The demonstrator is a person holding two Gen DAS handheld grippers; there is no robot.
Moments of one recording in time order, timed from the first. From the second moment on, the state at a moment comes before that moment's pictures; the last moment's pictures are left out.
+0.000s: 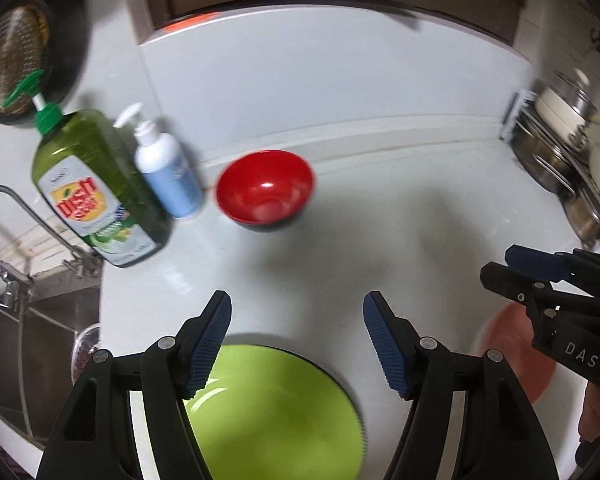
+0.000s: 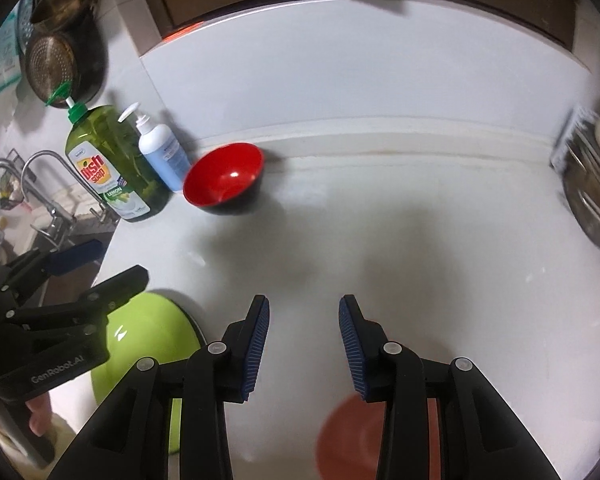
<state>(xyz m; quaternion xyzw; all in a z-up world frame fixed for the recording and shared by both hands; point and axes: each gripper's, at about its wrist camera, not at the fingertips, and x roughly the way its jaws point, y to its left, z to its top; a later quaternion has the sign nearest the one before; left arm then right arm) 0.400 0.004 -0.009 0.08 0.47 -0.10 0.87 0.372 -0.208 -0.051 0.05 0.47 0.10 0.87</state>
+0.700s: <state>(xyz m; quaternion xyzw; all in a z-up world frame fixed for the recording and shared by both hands) 0.506 0.070 -0.024 0.09 0.47 -0.02 0.88 0.504 -0.153 -0.064 0.03 0.49 0.12 0.87</state>
